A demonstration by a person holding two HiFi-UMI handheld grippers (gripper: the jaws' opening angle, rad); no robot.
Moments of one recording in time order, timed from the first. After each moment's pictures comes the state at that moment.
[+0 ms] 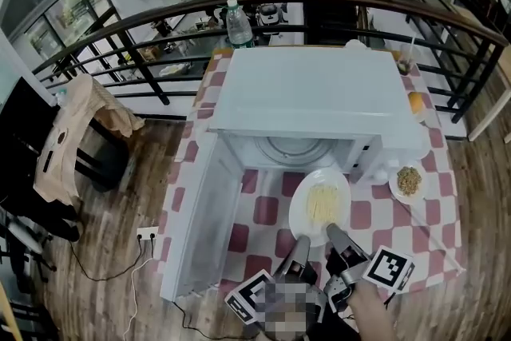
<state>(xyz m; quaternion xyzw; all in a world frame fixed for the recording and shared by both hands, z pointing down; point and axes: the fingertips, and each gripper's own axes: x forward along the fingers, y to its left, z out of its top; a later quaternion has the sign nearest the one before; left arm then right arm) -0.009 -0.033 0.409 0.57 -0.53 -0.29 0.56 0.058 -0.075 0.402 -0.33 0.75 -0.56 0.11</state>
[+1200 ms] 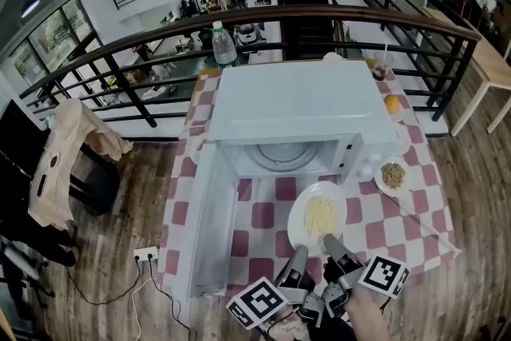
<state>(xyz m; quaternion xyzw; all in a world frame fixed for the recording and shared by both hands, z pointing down) -0.007 0.005 0.396 0.59 -0.49 -0.27 0.58 0.072 -0.018 0.404 -0.41 0.67 -0.61 0.11</state>
